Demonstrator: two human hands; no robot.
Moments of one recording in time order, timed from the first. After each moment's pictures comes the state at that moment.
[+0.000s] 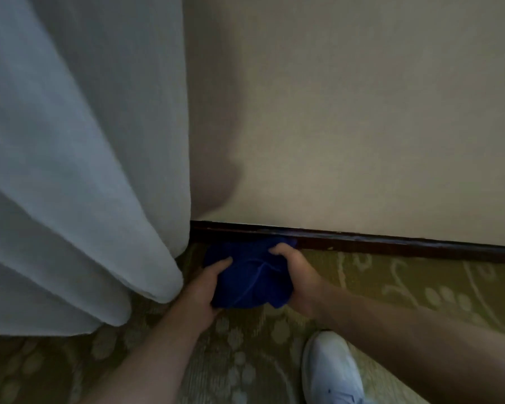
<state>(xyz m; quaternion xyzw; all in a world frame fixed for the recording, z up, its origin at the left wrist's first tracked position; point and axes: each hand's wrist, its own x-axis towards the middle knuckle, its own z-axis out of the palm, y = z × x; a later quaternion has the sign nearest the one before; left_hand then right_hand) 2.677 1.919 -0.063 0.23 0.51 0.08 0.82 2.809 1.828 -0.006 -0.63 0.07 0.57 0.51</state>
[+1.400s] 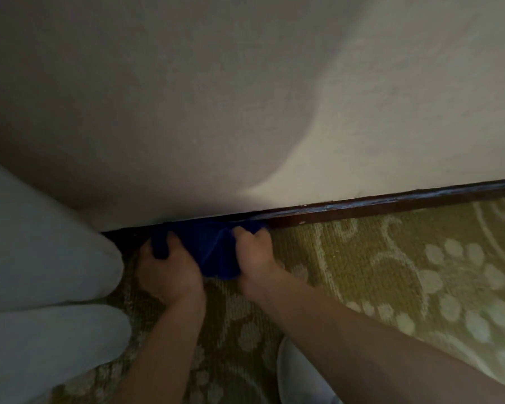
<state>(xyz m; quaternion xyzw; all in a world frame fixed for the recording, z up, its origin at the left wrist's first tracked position) 2.777 1.899 -0.067 0.45 0.71 0.33 0.43 2.850 1.856 -0.071 -0.58 0.20 0.48 0.63</state>
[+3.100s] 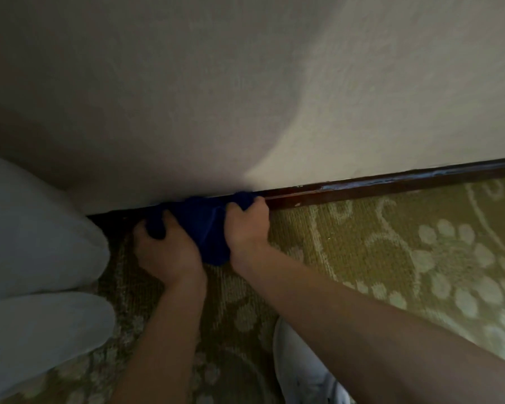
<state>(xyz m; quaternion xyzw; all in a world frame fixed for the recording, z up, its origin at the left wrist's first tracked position) 2.783 1.899 -0.075 0.42 0.69 0.35 0.46 2.853 1.862 -0.057 -0.71 0.10 0.38 0.58</state>
